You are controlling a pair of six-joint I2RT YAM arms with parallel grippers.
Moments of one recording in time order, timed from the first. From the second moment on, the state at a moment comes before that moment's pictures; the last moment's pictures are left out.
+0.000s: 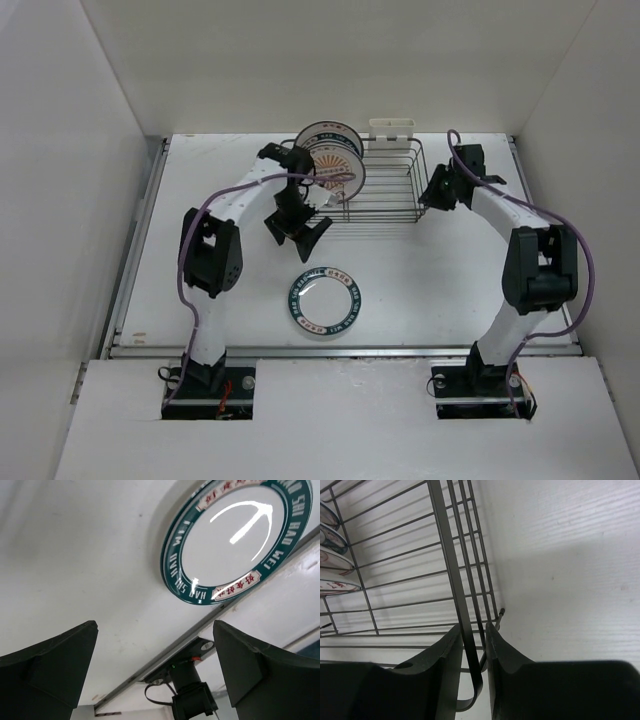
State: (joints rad) left arm -0.48 2.06 1.85 -1.44 0.31 0.35; right arm 0.07 1.78 1.31 -0.36 -0.17 0.48
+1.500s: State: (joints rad) left arm -0.23 2.19 2.19 -1.05 -0.02 -0.17; right arm 0.40 2.14 1.92 -0.48 -0.31 0.09
